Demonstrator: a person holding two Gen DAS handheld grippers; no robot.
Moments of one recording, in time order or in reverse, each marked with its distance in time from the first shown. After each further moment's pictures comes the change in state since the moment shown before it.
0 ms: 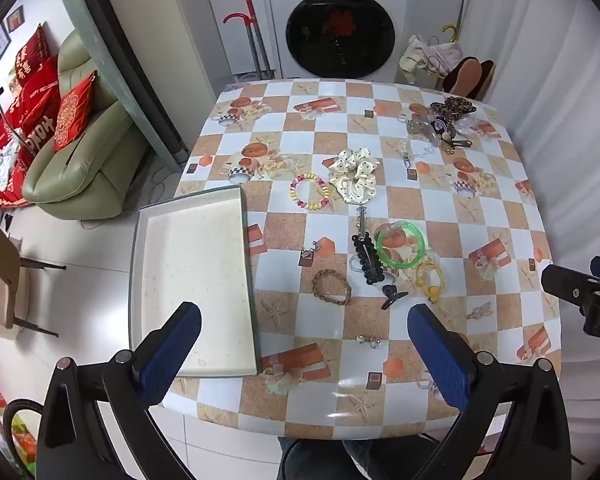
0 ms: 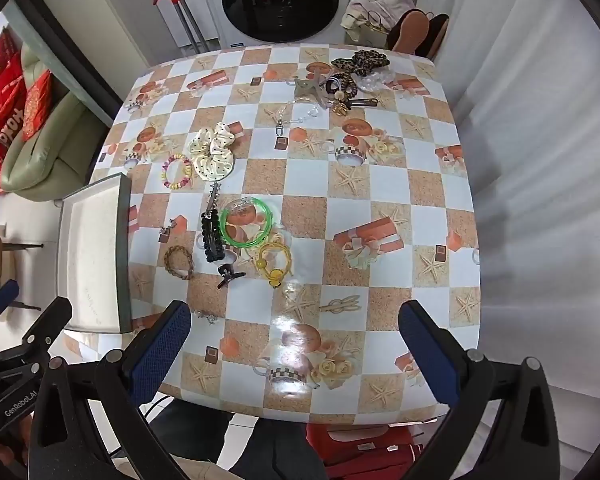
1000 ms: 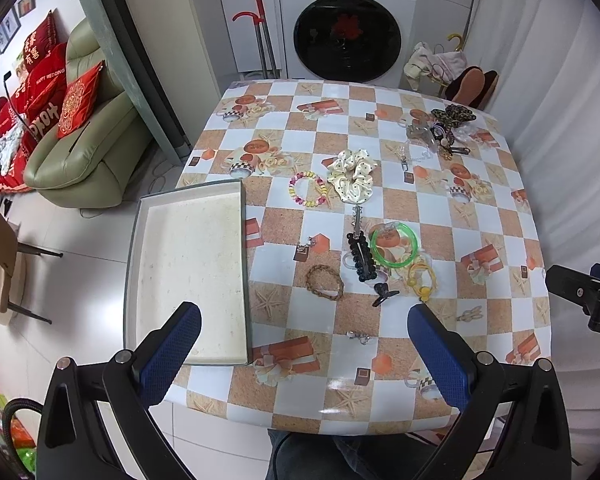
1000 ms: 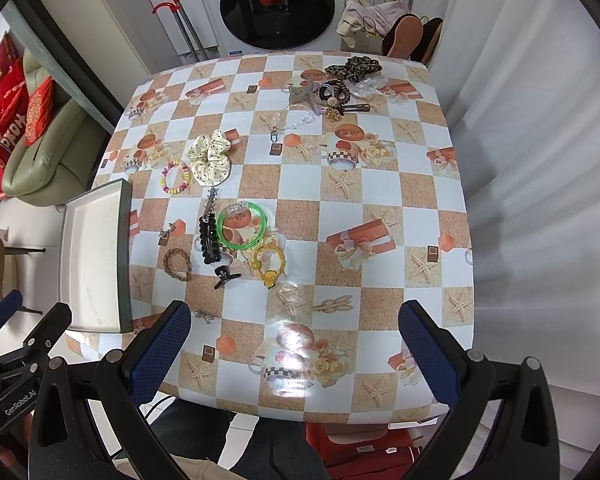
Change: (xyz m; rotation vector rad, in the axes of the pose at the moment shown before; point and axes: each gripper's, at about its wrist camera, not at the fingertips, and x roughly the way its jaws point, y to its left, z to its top) left arm -0.023 -0.005 -0.001 -0.045 -0.005 -0.025; right arm -0.012 -0.010 -0.007 0.015 -0.025 0.016
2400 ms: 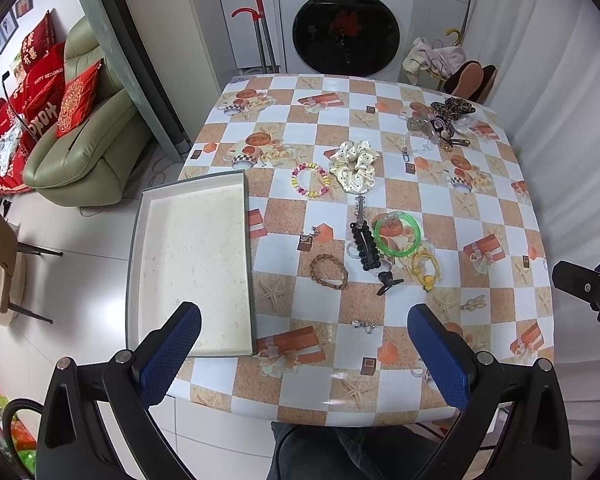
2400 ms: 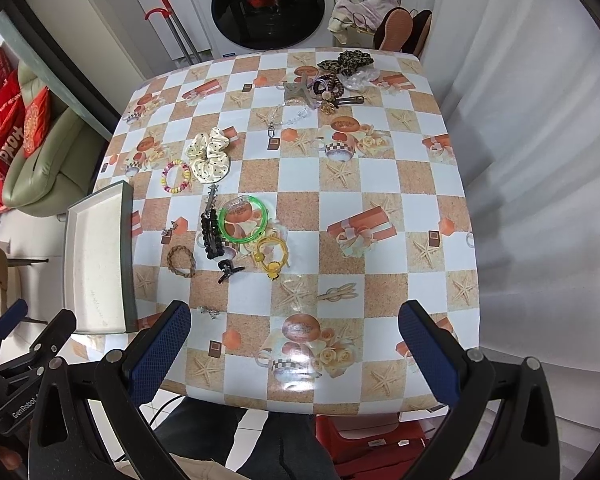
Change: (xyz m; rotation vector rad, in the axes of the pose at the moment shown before) left arm 0.009 0.008 -0.012 0.008 0.016 -0.009; right arm -0.003 -0.001 -0.006 0.008 0.000 0.001
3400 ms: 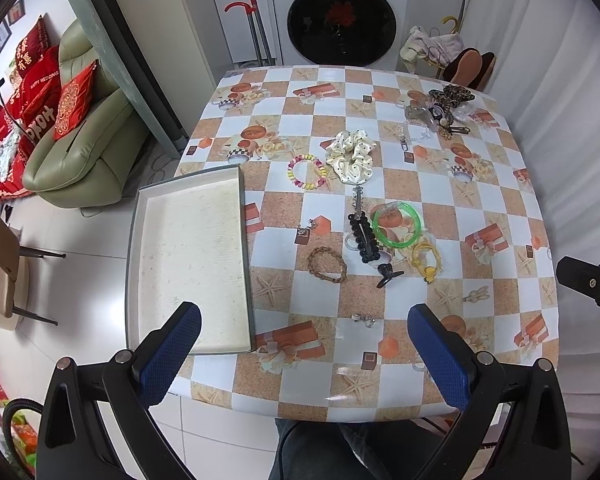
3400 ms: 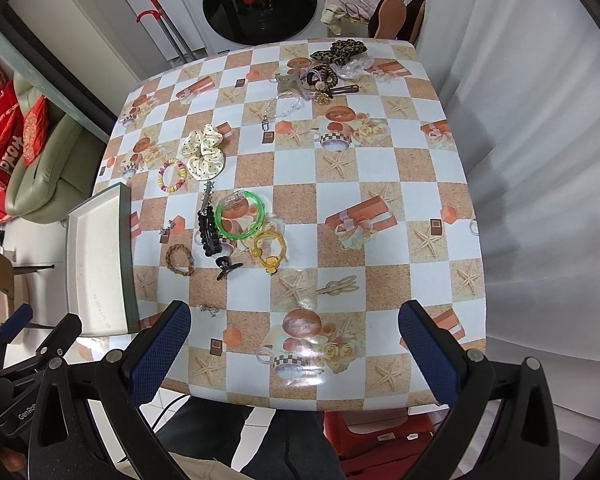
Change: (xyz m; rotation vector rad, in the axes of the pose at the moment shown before) left arm 0.008 -0.005 -0.006 0.018 0.021 0.006; right arm 0.005 -0.011 -0.004 0.030 0.008 0.017
